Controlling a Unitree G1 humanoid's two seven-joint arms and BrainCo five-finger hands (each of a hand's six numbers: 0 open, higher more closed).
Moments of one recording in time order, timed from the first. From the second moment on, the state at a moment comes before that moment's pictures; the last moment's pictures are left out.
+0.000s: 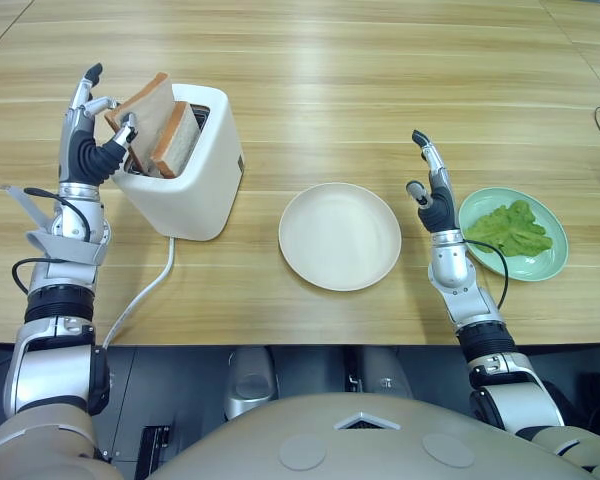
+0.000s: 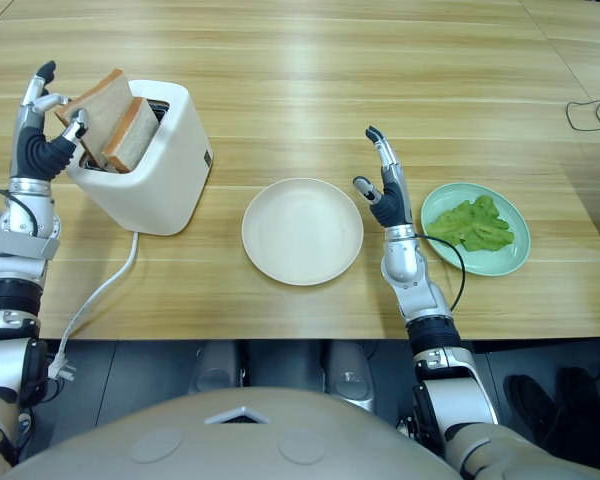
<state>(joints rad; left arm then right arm) -0.39 0.68 0.10 0.69 0.27 -0.71 0.25 -0.20 -0.25 0.07 0.46 -0.39 -0.63 -0.30</state>
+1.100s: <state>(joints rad) -0.61 0.50 0.22 0.23 -0.08 -0.46 -0.02 -0.22 -0.33 0.02 0.46 -0.39 -0.62 -0.31</state>
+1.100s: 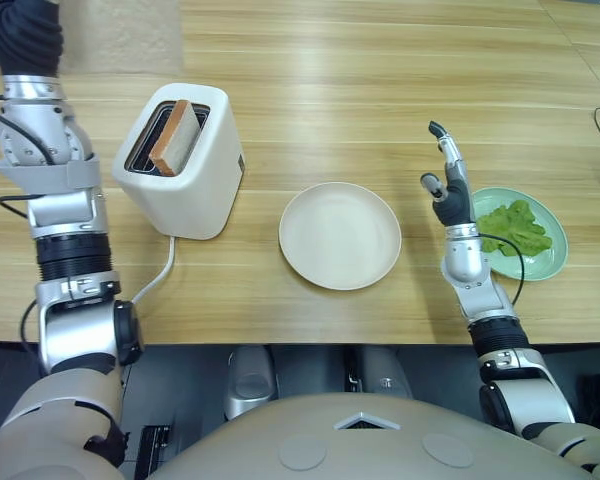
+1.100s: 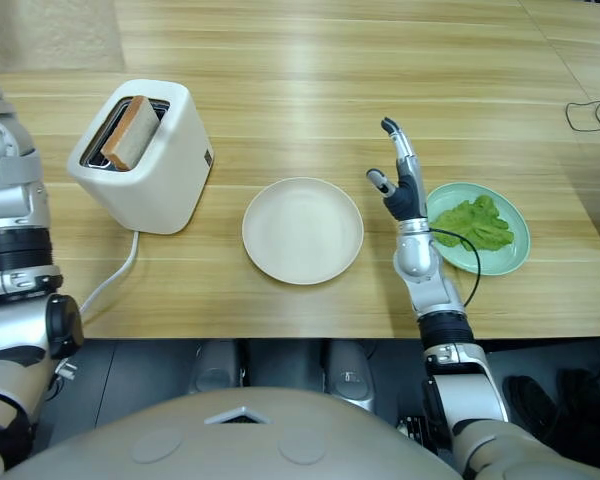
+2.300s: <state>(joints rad) -0.57 0.06 -0.26 0.90 0.08 -0.34 -0.58 -0.11 -0.87 0.23 0.94 -0.89 -0.20 -0.57</state>
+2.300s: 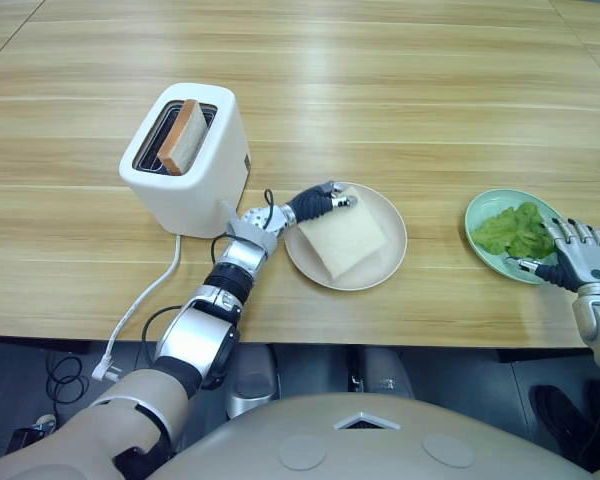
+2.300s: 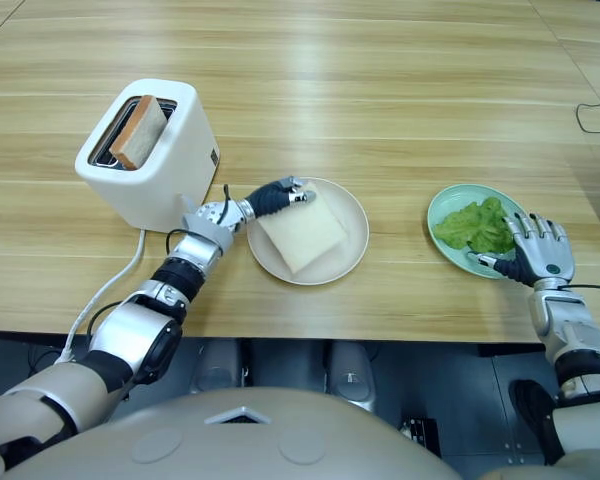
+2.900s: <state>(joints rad) -0.61 0.11 -0.37 0.99 0.31 -0.48 -0.40 -0.24 -0.84 0.34 1.06 -0.86 -0.22 -0.66</state>
